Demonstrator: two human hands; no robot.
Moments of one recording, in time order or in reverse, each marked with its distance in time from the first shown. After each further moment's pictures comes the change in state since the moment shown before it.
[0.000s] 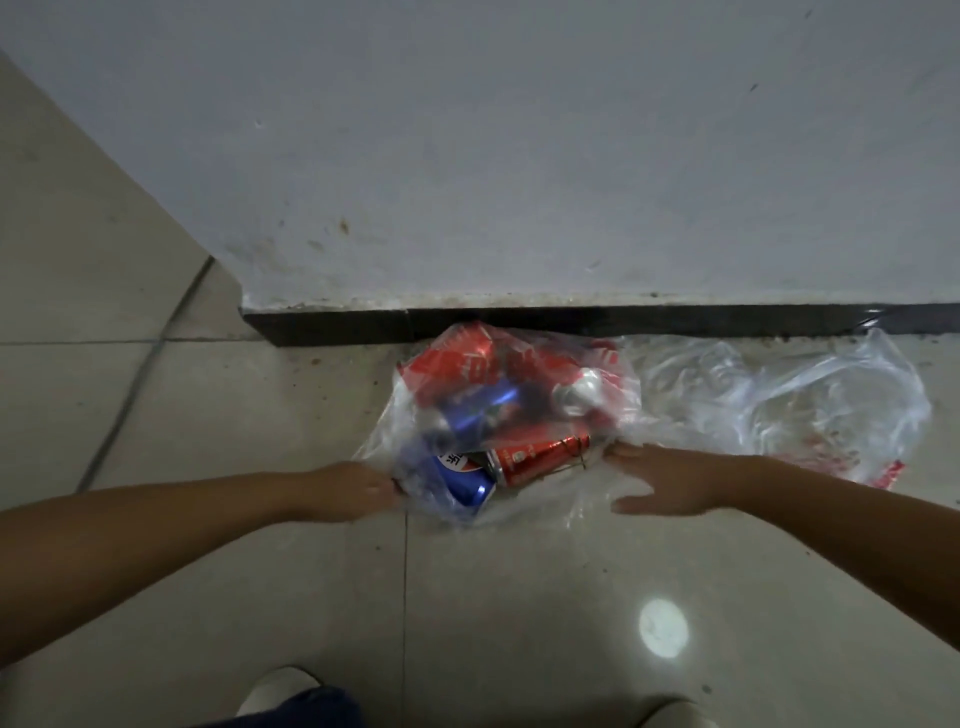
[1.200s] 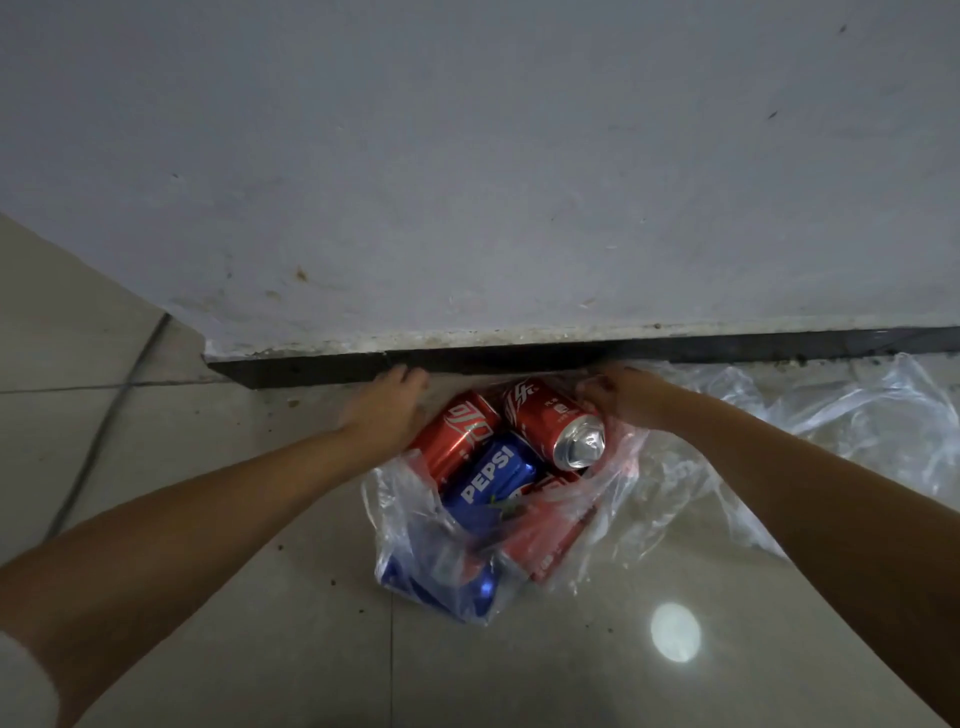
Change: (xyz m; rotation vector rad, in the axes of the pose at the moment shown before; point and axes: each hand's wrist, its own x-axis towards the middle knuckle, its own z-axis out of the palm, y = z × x) left_hand 0.076 0.051 -0.081 0.225 0.684 0.029; right_hand 0.083 0.021 -0.087 0.421 0.432 0.184
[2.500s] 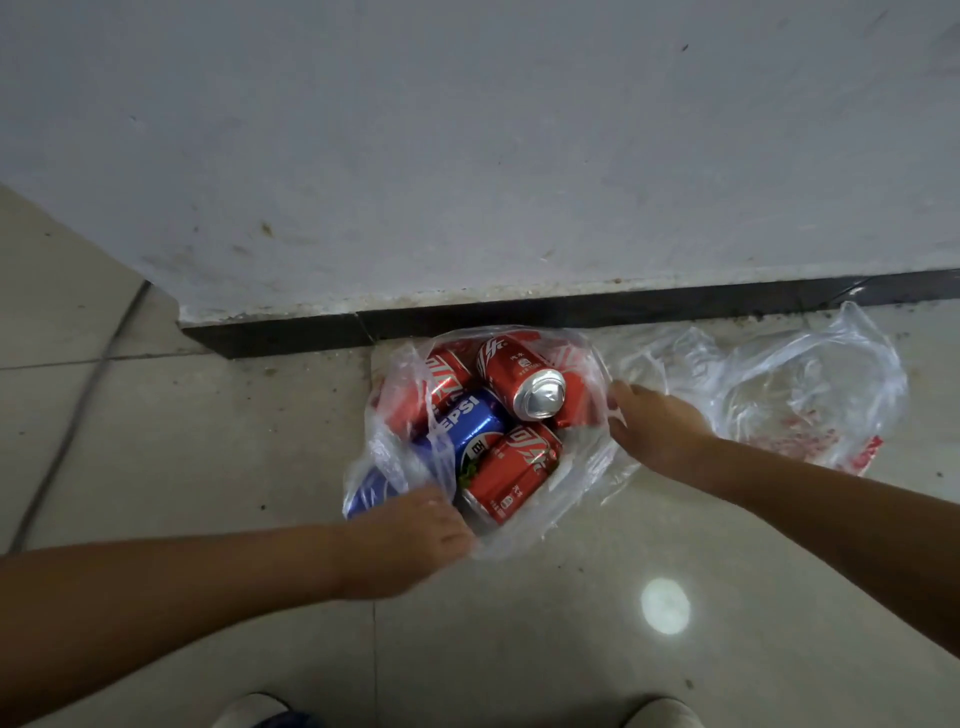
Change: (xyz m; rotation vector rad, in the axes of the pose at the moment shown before) left_hand -0.124 0.044 0.049 0.284 -0.255 0.945; right_hand -0.084 0.046 0.040 -0.289 0.205 -0.035
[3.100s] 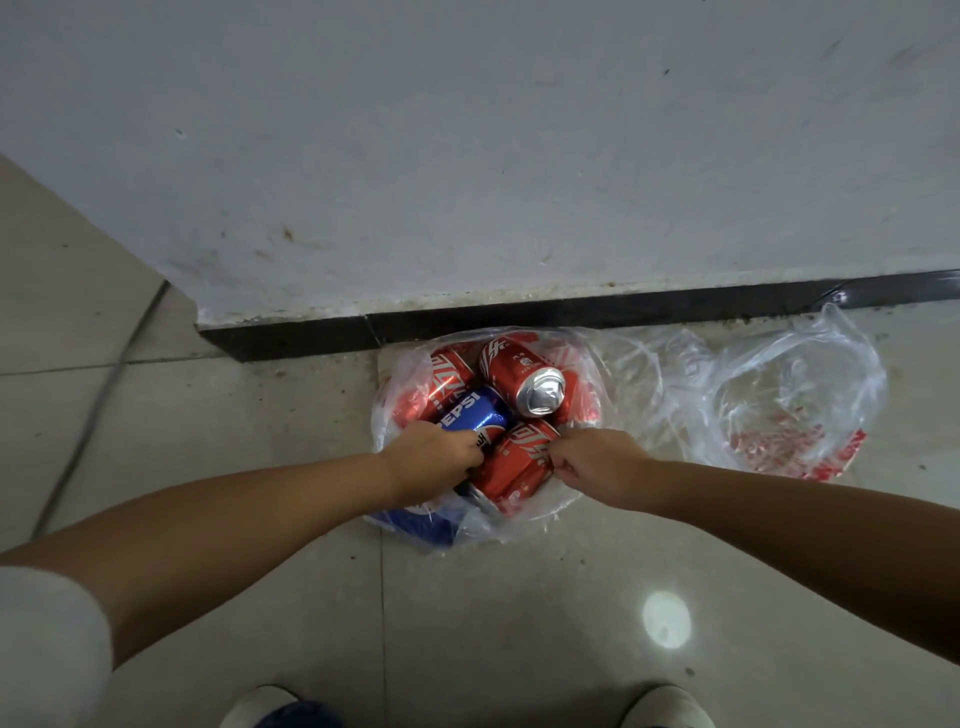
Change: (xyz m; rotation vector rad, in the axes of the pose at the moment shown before) left_hand 0.039 -0.037 -0.024 0.038 -0.020 -0.330; right_hand -0.019 -0.044 0.023 -0.120 -0.149 -0.361
